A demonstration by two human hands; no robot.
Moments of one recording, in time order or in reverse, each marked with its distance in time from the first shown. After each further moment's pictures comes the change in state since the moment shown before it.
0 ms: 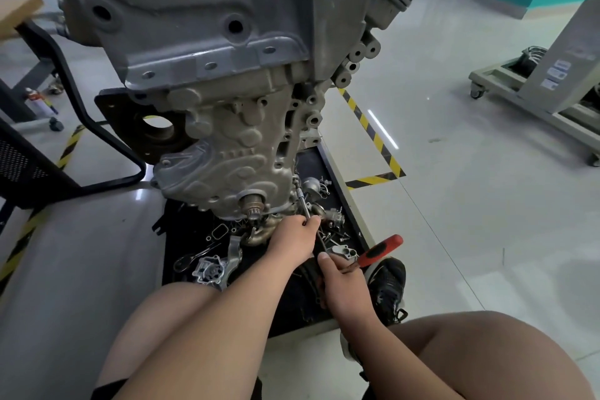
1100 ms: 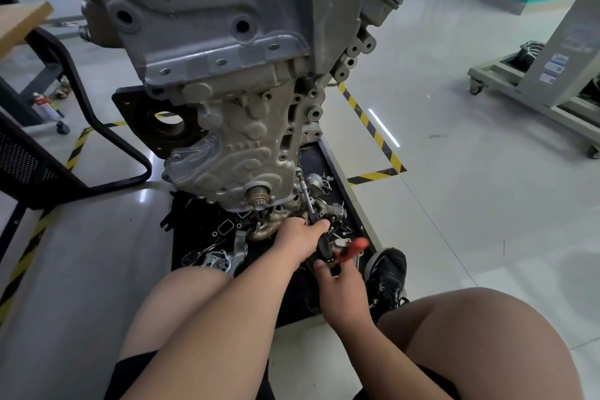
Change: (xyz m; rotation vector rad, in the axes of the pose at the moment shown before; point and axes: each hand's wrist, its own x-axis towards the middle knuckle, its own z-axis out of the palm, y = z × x) left_hand -0.009 -0.015 0.012 -0.347 -0.076 -0.172; right_hand -0.023 0.017 0.009 -0.308 0.131 -0.100
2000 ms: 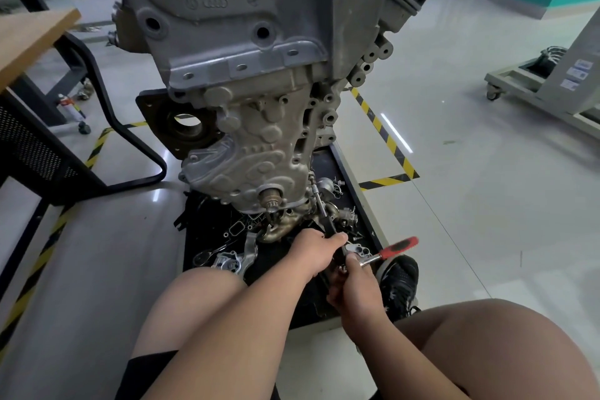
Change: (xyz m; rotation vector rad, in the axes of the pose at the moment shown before) left_hand -0.012 -0.005 0.002 0.068 -0.107 -0.003; right_hand 0.009 -0.010 0.002 0.731 -0.048 0.430
